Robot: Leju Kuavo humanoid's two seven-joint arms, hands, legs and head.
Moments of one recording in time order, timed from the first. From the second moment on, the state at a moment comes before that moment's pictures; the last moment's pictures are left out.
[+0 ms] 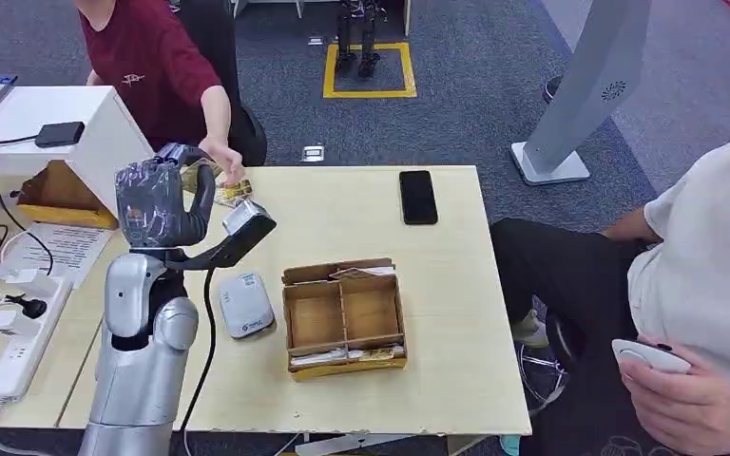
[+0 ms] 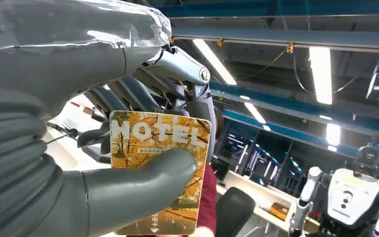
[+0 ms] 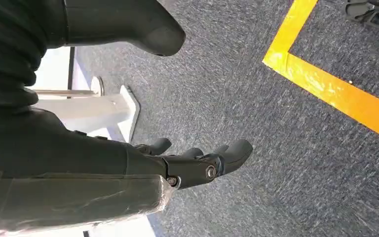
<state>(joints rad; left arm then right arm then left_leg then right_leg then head) -0.37 -0.12 -0.06 -1.59 -1.35 0.31 -0.13 -0.14 0.15 -0.82 -0.22 1.57 -0.03 -0.02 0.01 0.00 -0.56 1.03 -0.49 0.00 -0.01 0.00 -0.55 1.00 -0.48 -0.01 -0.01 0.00</state>
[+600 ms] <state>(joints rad) -0.47 -0.14 0.09 -1.43 -1.20 0.25 -0.19 -0.14 0.15 -0.80 -0.22 1.57 -0.03 -0.01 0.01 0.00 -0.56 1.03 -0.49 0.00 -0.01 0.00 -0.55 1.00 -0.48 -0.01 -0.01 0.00</state>
